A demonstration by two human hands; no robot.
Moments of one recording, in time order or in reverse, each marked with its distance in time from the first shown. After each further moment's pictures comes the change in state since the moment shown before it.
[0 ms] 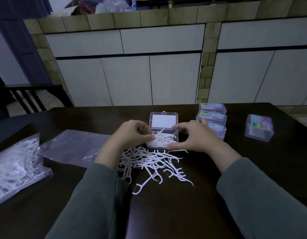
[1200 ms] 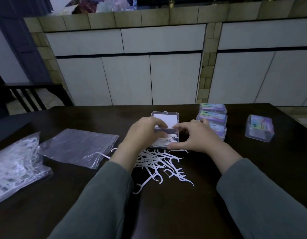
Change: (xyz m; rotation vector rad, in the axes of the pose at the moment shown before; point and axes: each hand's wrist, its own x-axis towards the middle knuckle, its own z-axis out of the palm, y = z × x) left_hand 0.014 0.026 0.025 0.210 0.138 0.190; right_hand -0.008 -0.006 -0.008 0.001 -0.008 0.016
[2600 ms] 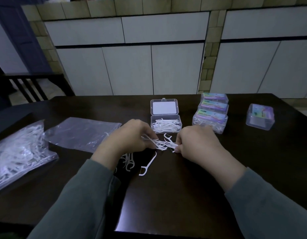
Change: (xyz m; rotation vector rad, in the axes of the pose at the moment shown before) left_hand -0.052 -0.020 -0.022 -0.006 -0.233 0.022; right_hand -0.045 -0.053 0.003 -0.356 -0.159 0.112
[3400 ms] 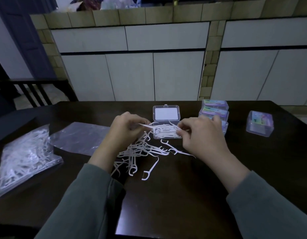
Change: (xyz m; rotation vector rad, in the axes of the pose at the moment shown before) left_hand -0.006 -0.015 -0.009 -0.188 0.511 0.094; right_hand -0.002 0.012 -0.002 0.243 0.539 -0.020
